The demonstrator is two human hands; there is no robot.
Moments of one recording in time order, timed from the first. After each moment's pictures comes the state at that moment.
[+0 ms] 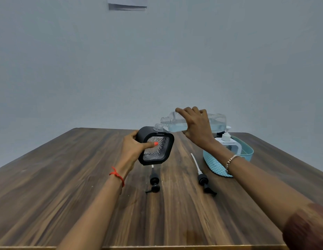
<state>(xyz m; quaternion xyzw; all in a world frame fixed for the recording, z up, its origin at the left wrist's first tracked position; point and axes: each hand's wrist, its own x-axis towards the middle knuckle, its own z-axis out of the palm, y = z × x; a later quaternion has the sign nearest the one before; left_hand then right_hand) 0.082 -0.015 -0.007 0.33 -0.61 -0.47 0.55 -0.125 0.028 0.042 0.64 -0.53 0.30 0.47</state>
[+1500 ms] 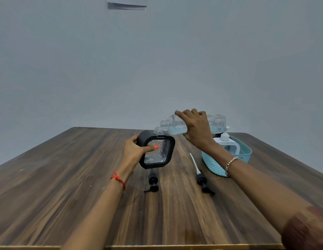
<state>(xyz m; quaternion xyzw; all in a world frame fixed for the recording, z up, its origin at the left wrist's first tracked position) 0.076 -0.018 -0.022 0.32 -0.60 -0.50 0.54 -0.127 0.032 0.037 0.65 -0.52 0.29 0.48</state>
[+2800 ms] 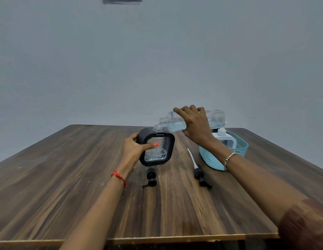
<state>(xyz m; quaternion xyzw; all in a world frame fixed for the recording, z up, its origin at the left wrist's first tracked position) 0.071 -0.009 -0.026 0.30 -0.58 -0.52 0.55 -0.131 0.038 0.035 0.65 -0.53 0.28 0.47</state>
